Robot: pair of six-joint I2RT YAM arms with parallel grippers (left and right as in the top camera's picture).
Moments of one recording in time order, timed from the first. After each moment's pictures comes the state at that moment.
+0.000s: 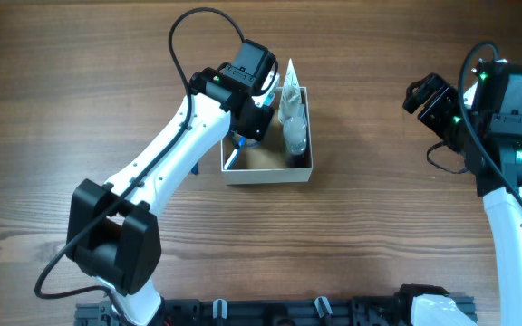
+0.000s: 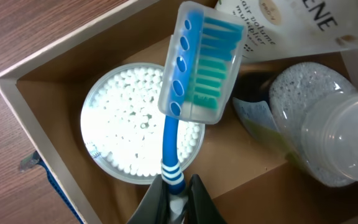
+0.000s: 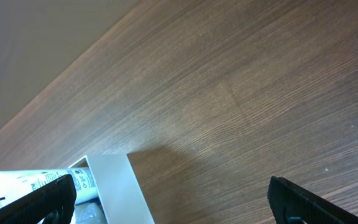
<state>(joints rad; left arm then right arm) -0.52 1.86 1.56 -0.95 -0.01 -0.06 -0.08 1.22 1.23 -0.83 -0.06 0.57</state>
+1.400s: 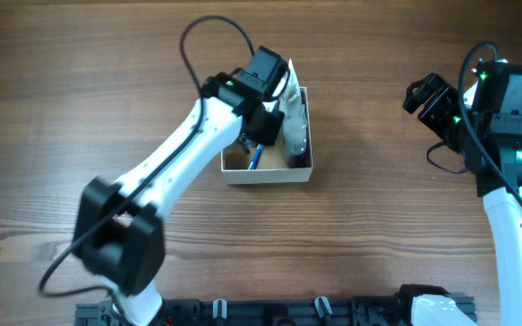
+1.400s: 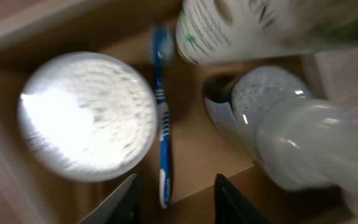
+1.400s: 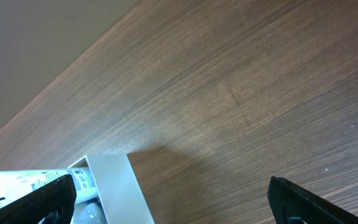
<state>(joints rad) -0.57 1.85 1.56 -0.94 0.00 -0.19 -0.08 1.22 1.23 -0.83 -0.06 0.57</state>
